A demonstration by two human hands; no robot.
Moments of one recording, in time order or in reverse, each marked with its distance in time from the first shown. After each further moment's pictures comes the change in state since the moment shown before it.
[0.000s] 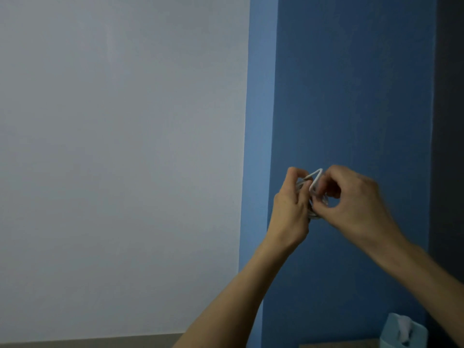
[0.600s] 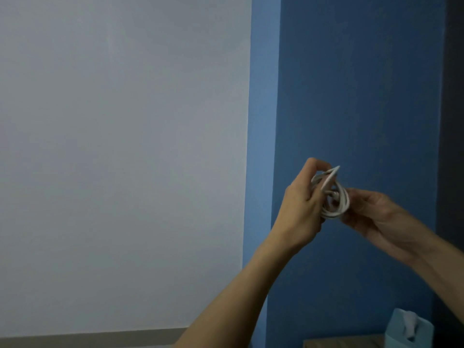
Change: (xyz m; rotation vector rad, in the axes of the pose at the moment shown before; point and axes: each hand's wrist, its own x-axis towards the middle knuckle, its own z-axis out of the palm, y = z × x) left_hand -0.012 0.019 -0.004 -0.019 -0.108 0.021; right_hand -0.021 0.046 -0.001 1.168 -0.416 0.531
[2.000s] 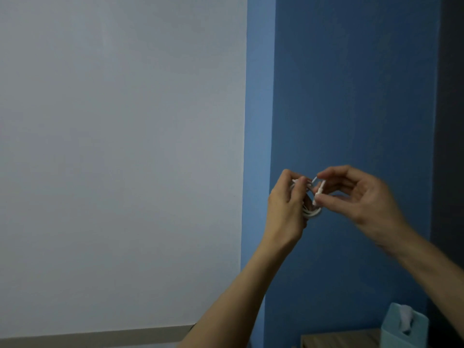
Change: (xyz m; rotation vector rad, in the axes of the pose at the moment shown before) left_hand 0.001 -0.028 0.002 -0.063 0.216 -0.123; right_hand -0.002 -0.010 0.030 -0.327 0.173 -0.342
